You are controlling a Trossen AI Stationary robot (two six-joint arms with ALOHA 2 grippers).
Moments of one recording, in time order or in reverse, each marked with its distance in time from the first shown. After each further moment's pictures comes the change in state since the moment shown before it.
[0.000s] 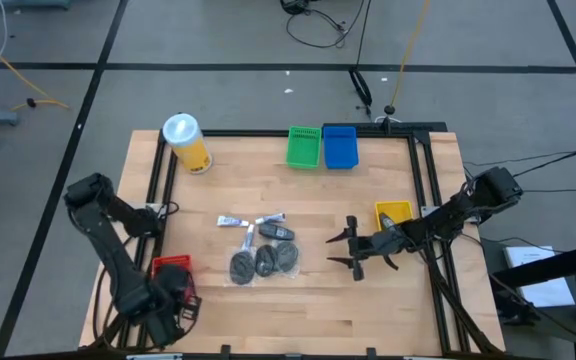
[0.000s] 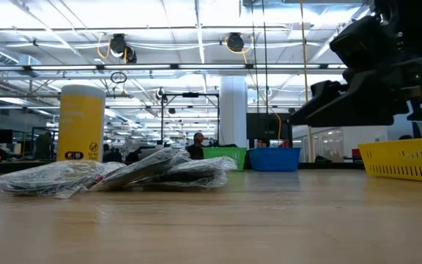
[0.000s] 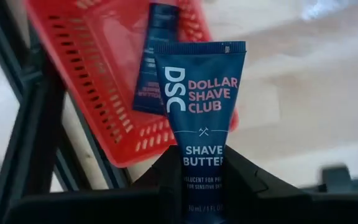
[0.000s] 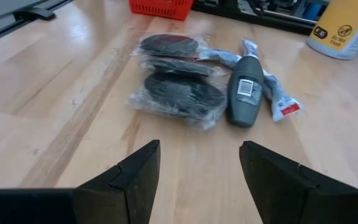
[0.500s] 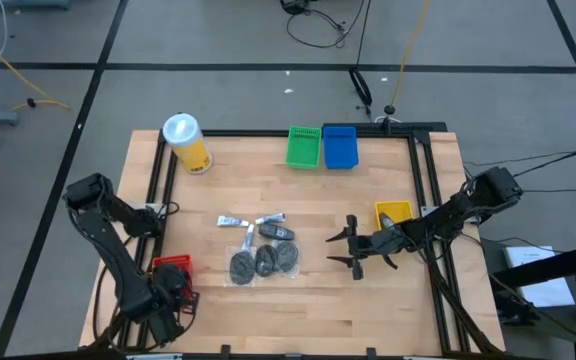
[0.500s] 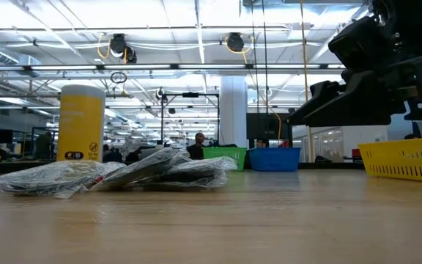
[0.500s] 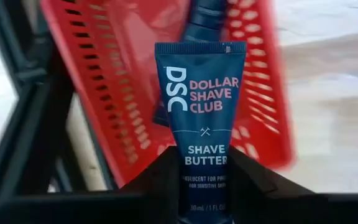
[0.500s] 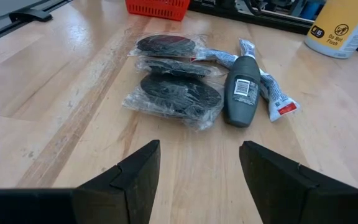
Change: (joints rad) left arm -0.025 -0.001 -0.164 0.094 0.066 -0.106; right arm -0.007 0.000 0.000 0.004 -0.001 0.003
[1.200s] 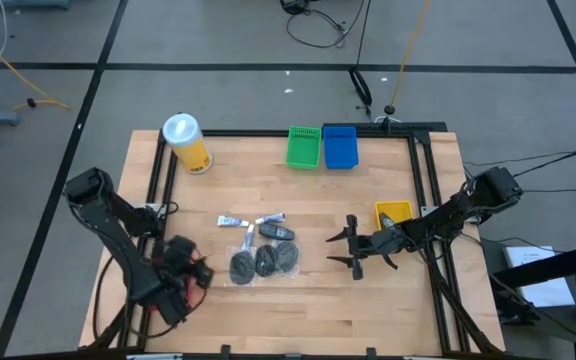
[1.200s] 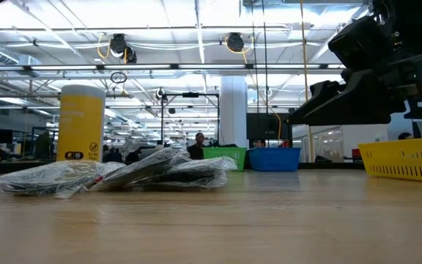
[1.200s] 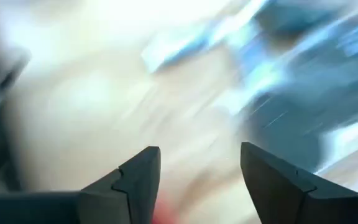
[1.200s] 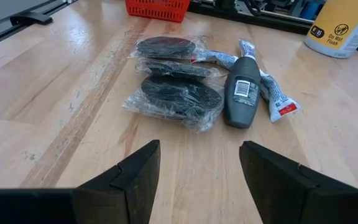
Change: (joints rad) left arm 0.097 -0.049 -0.028 -0.208 -0.683 0.341; right arm 0.000 0.000 0.000 0.004 0.000 0.008
